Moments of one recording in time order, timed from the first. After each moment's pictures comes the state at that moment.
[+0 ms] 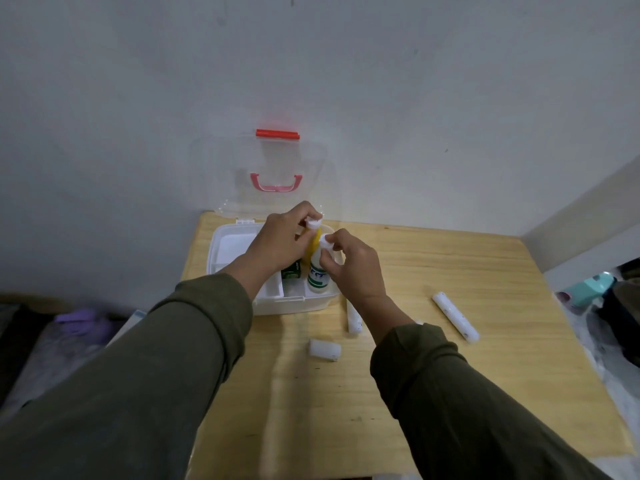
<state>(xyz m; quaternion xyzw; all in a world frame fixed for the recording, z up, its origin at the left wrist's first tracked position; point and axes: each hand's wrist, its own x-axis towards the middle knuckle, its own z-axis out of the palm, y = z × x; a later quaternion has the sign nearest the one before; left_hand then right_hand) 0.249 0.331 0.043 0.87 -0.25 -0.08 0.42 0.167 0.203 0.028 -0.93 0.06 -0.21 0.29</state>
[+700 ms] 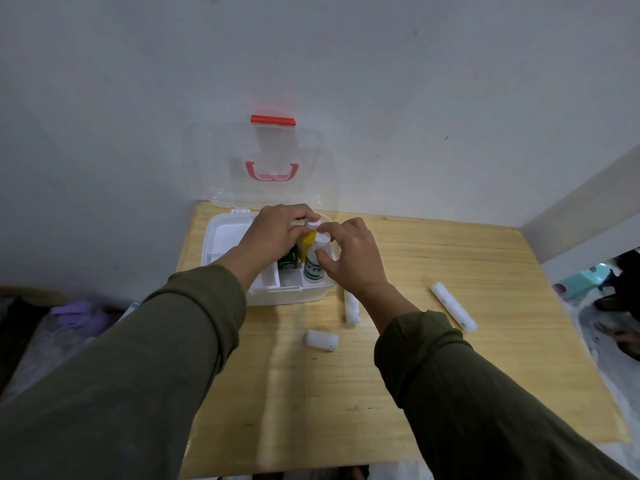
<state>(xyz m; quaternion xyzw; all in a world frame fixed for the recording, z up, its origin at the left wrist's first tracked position) 0.253 0.334 0.034 0.88 -0.26 -0.10 0.39 0.169 0.196 0.026 -0.96 0.00 -0.20 0.19</state>
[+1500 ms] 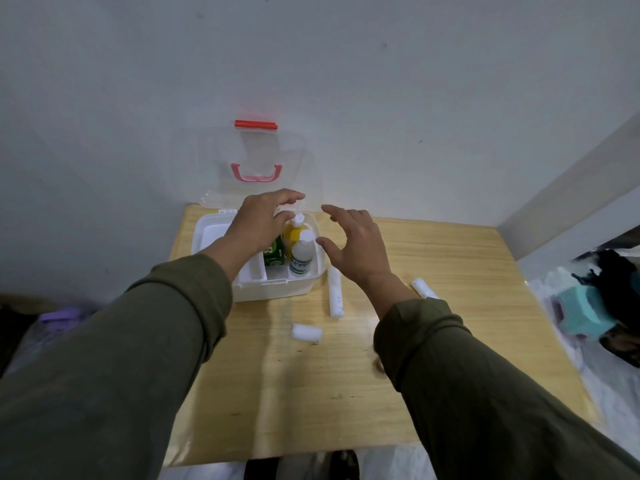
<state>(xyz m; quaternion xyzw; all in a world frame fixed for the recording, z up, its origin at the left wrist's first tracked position) 0.243 0.333 0.060 0.88 -0.24 -0.06 0.41 0.152 0.170 0.050 -0.96 0.03 -0.18 0.20</state>
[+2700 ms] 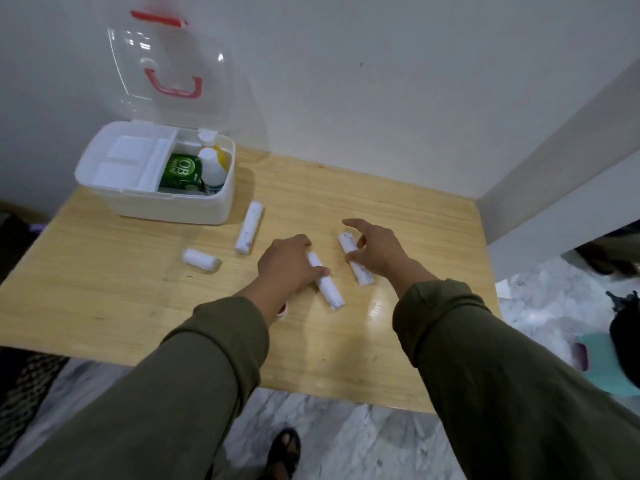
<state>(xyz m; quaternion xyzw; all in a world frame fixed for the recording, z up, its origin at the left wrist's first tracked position) 0.064 0.140 -0.013 0.94 -0.02 -0.22 0.27 0.065 -0.034 -0.005 -0.96 0.07 0.15 0.23</state>
